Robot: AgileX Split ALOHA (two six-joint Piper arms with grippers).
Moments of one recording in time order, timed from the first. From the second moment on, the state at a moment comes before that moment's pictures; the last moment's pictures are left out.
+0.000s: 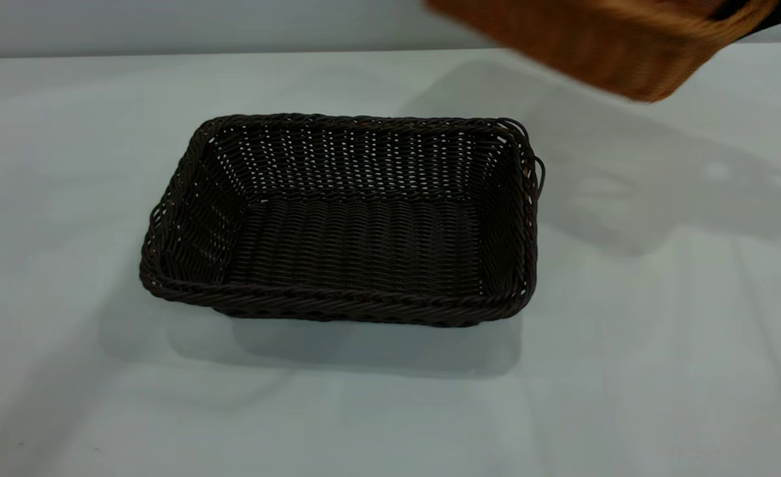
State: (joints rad) left arm -0.40 1.86 -1.62 -0.39 0.65 1.39; right arm -0.16 2.10 -1.43 0.85 1.07 -0.20
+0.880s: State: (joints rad) left arm -0.33 1.63 -1.61 -0.38 0.65 1.32; right arm 0.26 2.25 -1.43 0.70 1.07 -0.17
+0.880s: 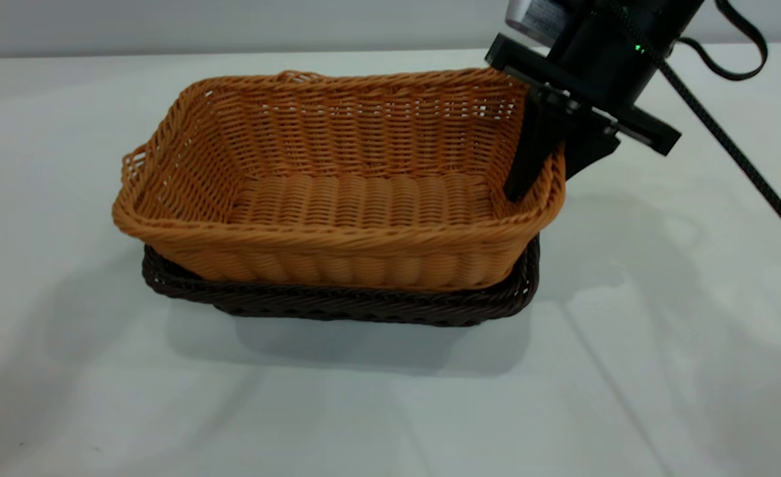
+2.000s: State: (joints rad) left arm -0.33 1.38 -1.61 -0.33 0.95 1.10; right arm 0.26 2.02 -1.43 0.45 1.19 -0.19
